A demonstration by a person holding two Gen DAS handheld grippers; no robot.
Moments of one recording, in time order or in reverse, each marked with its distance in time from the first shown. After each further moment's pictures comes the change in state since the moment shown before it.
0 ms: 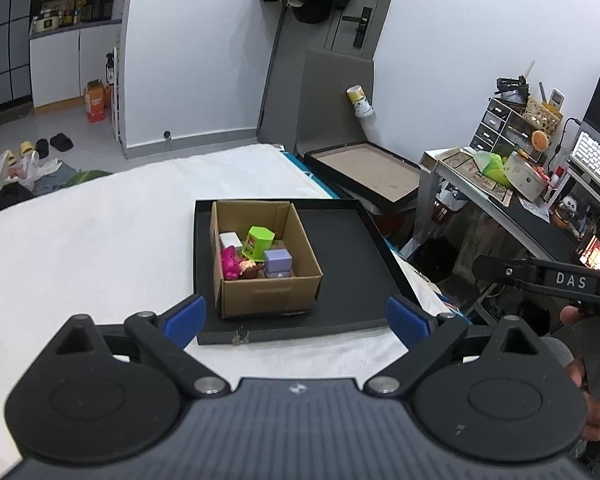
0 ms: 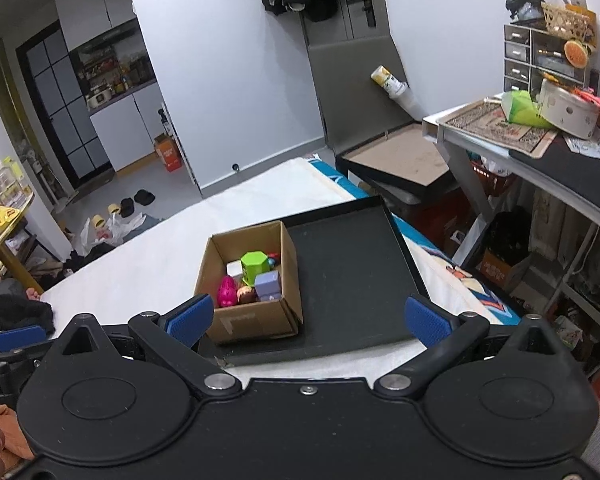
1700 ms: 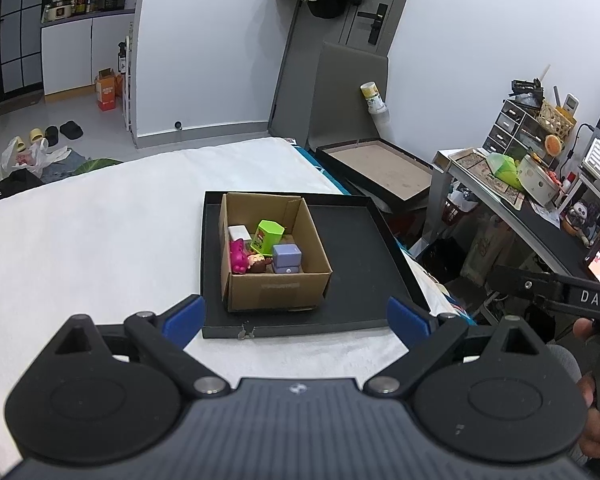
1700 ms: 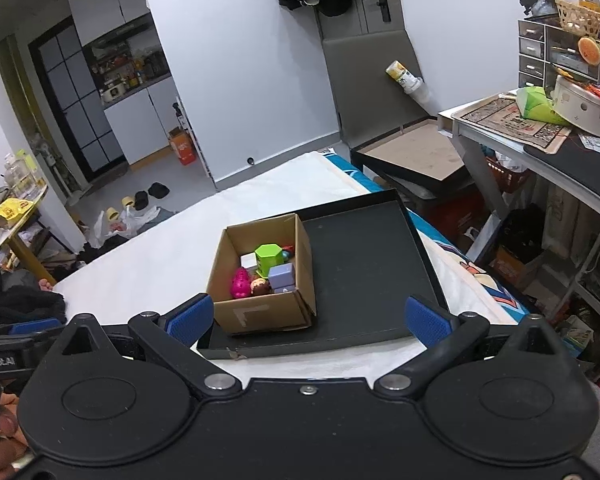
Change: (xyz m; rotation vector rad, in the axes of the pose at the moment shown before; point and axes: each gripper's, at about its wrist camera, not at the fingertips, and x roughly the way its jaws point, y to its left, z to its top) left arm 0.003 0.004 0.002 -0.031 0.015 0.026; right arm -0.003 0.004 -0.003 -0.015 0.011 0.047
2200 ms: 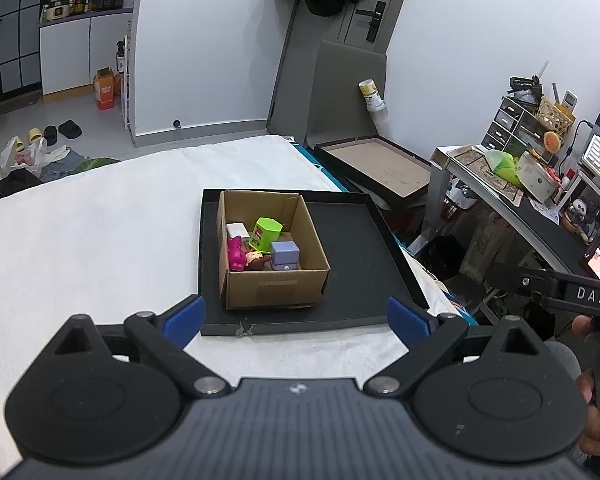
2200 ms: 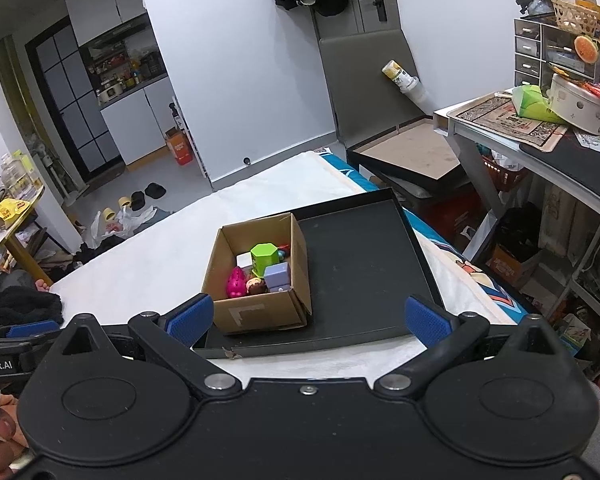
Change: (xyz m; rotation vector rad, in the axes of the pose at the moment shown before) left arm 0.001 -0.003 -0.002 0.005 0.005 -0.002; right arm 0.001 -0.002 -0.002 0.003 -0.002 -0.013
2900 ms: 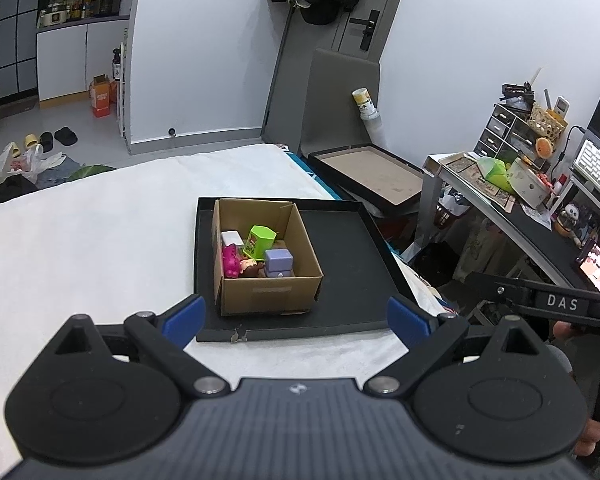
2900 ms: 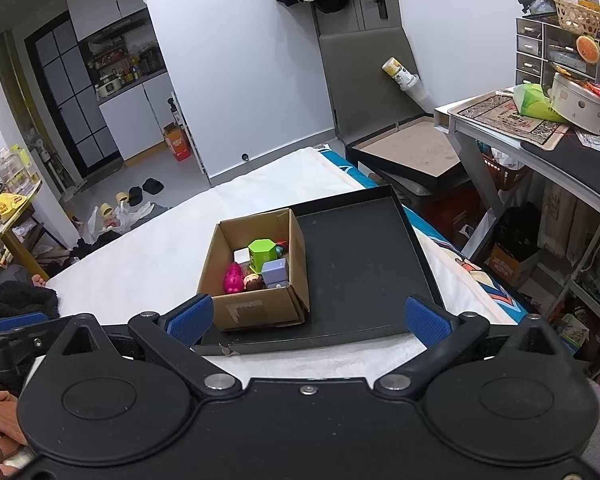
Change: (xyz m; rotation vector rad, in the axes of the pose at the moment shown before) left arm -0.009 0.000 -0.002 0.005 -0.028 -0.021; right arm 0.005 0.002 -0.002 -0.008 0.010 -0.013
